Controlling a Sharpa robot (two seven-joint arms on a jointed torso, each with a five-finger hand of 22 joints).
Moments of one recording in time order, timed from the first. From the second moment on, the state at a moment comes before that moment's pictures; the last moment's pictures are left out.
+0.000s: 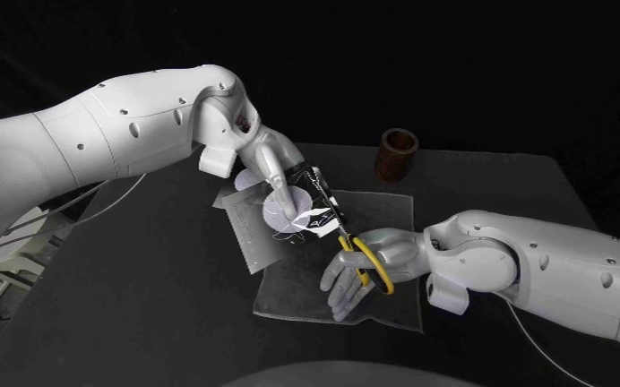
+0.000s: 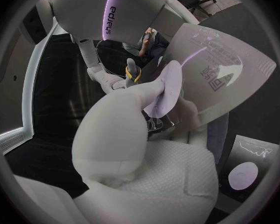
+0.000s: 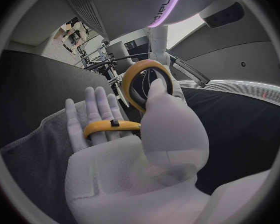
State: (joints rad) left arm 1.45 -0.64 -0.07 1.22 -0.39 0.94 -0.55; left_hand 1.37 -0.13 0.70 -0.02 0.05 0.98 0.14 0.46 0.40 1.36 0.07 0.08 0.09 1.32 0.01 0.22 0.55 0.17 1.22 0.09 0.37 0.17; right arm 1.14 -0.75 -0.17 1.54 -0.18 0.52 -0.12; right_hand 1.12 -0.07 -0.14 0.29 0.05 0.70 0.19 0.37 0.44 0.99 0.21 0.13 0.07 0.86 0.19 0.09 0.28 0.05 0.62 0.29 0.08 0.06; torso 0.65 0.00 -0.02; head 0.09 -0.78
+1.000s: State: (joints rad) left arm 1.45 -0.64 -0.07 1.23 -0.38 0.94 -0.56; left_hand 1.37 -0.13 0.70 -0.02 0.05 0.98 0.13 0.46 0.42 1.36 0.07 0.08 0.09 1.33 0.01 0.22 0.55 0.17 1.22 0.09 0.37 0.17; right arm 1.14 -0.74 -0.17 1.52 -0.20 0.52 -0.12; right_hand 1.12 -0.04 -0.14 0.29 0.05 0.71 0.19 0.38 0.44 1.01 0.21 0.14 0.07 0.86 0.19 0.09 0.28 0.05 0.63 0.30 0.08 0.06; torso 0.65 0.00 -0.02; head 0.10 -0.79
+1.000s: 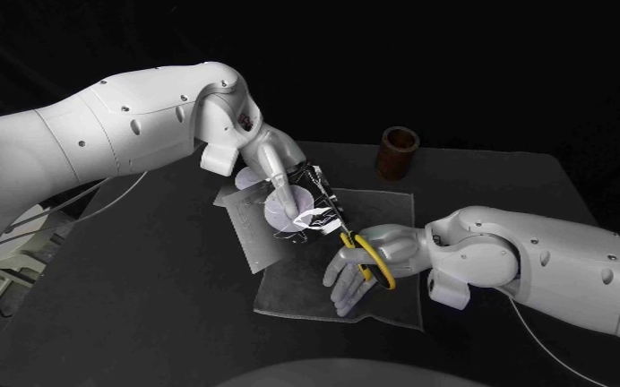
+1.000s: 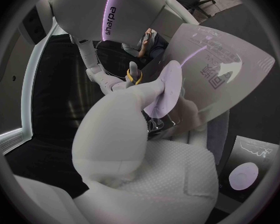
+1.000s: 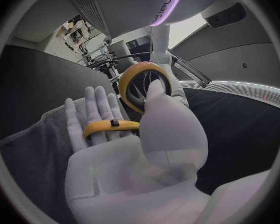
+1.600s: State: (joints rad) left arm 1.45 -0.63 -0.08 1.23 -0.38 0.94 -0.58; left_hand 1.37 -0.13 0.70 -0.02 0.05 0.98 0.14 0.46 0.42 1.37 0.06 0.08 0.09 1.33 0.01 0.22 0.55 0.16 1.22 0.09 0.37 0.17; right arm 1.15 -0.75 -0.17 1.53 -0.21 0.51 -0.12; right_hand 1.17 0.01 -0.19 0.29 0.05 0.77 0.20 0.39 0.44 1.07 0.18 0.15 0.07 0.92 0.17 0.12 0.27 0.05 0.72 0.30 0.11 0.07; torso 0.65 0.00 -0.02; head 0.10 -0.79
